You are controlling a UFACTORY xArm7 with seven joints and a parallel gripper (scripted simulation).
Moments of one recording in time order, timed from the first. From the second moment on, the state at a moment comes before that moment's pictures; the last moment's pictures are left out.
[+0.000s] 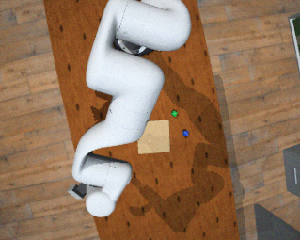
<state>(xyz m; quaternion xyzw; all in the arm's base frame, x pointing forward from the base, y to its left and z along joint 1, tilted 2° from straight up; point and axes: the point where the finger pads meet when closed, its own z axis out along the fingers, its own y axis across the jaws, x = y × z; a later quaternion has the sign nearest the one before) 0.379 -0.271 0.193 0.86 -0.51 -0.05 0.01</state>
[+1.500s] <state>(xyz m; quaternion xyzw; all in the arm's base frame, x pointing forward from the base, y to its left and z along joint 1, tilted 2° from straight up) 0.380 -0.190 0.072 0.90 -0.43 0.01 -0.01</state>
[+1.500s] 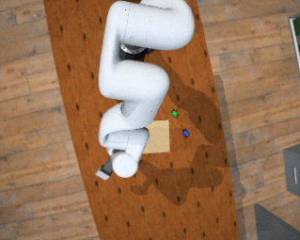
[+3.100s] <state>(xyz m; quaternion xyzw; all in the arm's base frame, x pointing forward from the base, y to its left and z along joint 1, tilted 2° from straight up) 0.386 -0.191 -0.012 0.90 -0.43 0.01 -0.01</state>
